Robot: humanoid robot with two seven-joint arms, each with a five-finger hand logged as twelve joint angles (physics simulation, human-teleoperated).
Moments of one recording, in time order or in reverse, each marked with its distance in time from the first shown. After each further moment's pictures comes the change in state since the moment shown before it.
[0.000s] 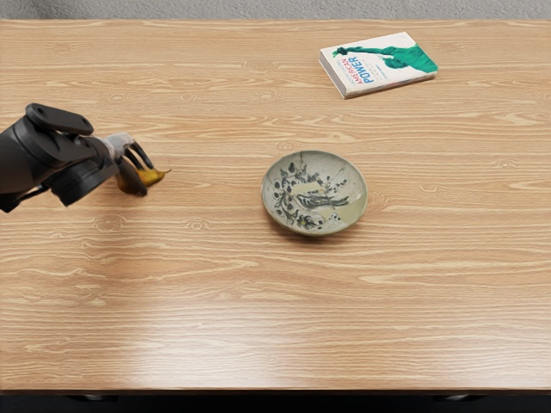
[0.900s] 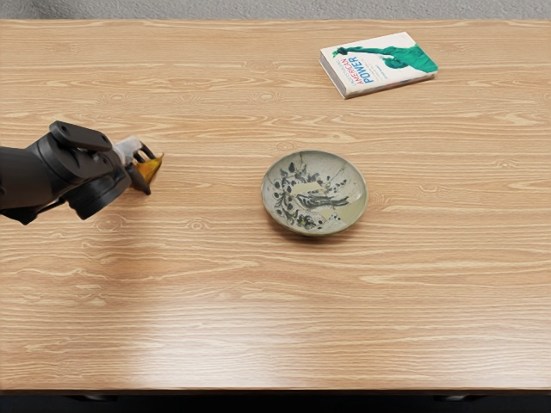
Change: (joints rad) left arm 0.047 -0.051 -0.001 0.025 0.020 0.094 -0.007; right arm 0.000 0.000 0.000 0.000 0.000 0.000 0.000
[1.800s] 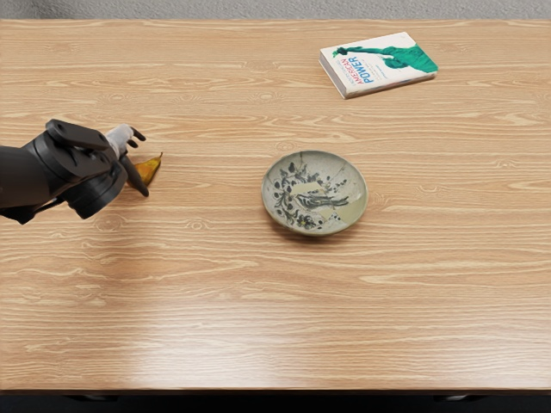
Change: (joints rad) left arm 0.000 0.009 -0.004 -0.006 -0.007 0.106 -0.024; right arm 0.000 0.000 0.000 0.000 0.000 0.000 0.000
